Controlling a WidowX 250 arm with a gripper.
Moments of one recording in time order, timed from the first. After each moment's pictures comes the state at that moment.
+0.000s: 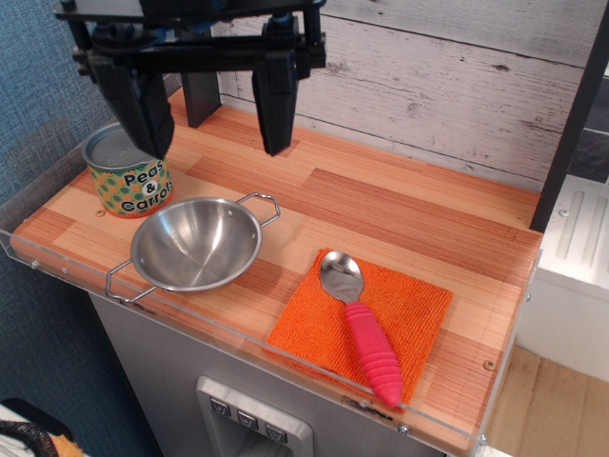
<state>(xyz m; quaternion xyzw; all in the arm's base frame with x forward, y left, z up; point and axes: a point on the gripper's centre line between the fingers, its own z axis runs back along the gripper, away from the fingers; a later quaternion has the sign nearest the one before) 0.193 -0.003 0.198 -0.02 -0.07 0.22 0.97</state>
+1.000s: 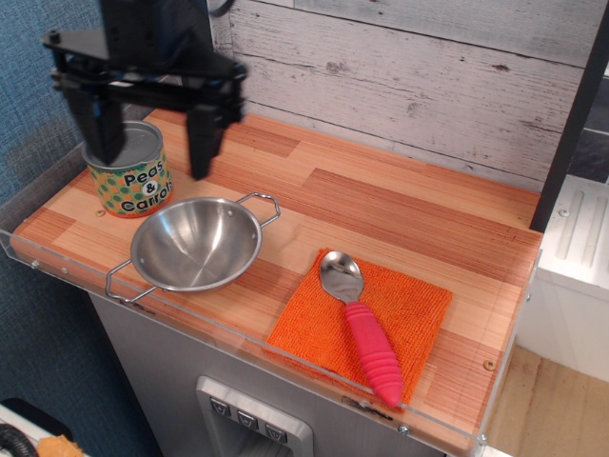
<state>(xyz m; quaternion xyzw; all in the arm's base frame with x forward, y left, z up) 0.215 0.074 0.144 0.07 -0.03 0.15 0.98</state>
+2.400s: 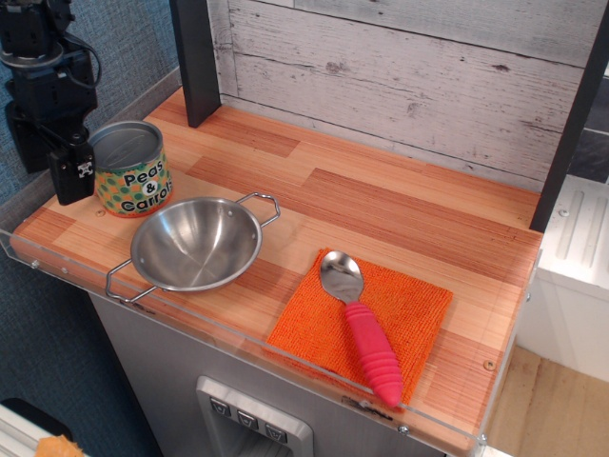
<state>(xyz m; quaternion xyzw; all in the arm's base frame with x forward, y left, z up) 0.242 0.211 0.057 0.07 0.03 -0.16 0.98</state>
